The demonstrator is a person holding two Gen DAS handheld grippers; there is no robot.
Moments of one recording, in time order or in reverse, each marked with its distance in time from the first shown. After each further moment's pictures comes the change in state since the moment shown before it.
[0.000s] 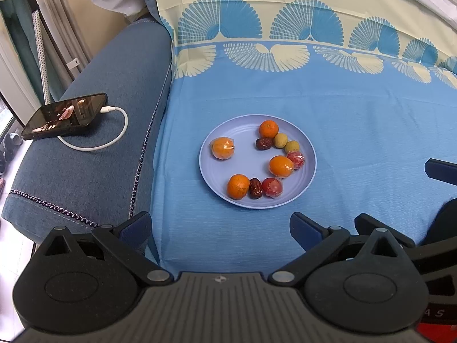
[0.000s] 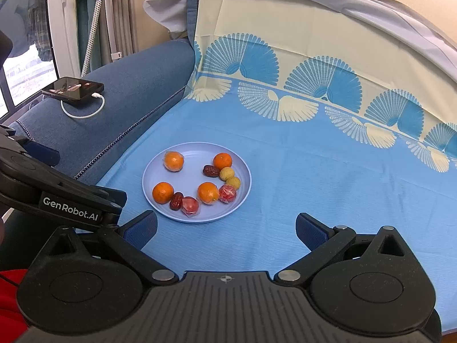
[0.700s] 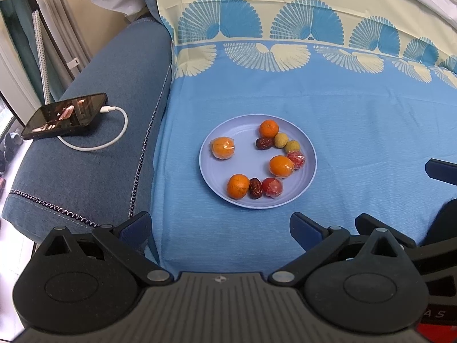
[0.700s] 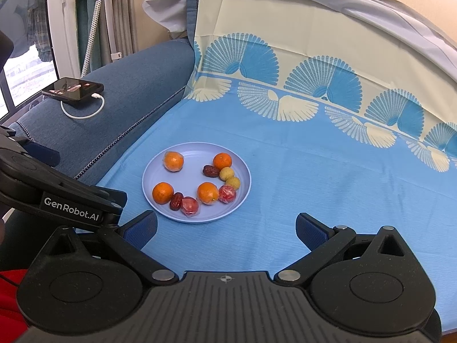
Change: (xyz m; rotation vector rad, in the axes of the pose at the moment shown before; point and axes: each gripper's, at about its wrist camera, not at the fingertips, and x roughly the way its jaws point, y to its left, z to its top) left arm 0.000 -0.001 0.000 0.001 0.000 0.004; right arm 0.000 -0.001 0.000 -0.001 0.000 0.004
